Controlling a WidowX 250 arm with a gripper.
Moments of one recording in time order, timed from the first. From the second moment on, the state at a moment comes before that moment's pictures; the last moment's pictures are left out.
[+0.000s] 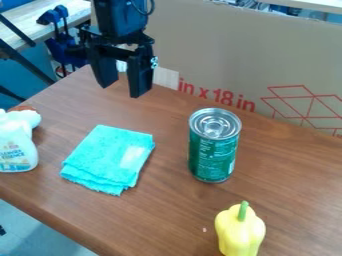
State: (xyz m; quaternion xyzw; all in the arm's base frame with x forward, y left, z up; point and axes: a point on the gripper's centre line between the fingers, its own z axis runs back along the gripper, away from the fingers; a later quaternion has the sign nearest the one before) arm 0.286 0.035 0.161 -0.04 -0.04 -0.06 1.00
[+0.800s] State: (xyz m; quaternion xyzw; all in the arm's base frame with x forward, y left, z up) arm 0.324 -0.050 0.138 -0.09 -0.10 -0.14 0.98
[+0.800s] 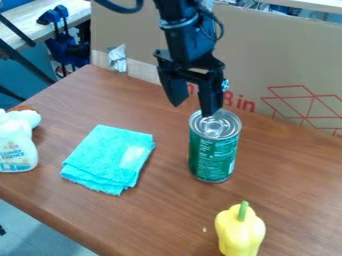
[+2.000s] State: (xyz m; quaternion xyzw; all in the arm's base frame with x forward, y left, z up) arm 0.348 -0.055 0.108 -0.01 -0.08 -0.14 0.99
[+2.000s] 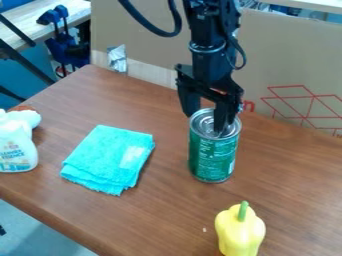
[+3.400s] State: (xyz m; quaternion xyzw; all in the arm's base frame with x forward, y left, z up) arm 0.226 -0.038 0.102 0.02 0.16 -0.11 0.98
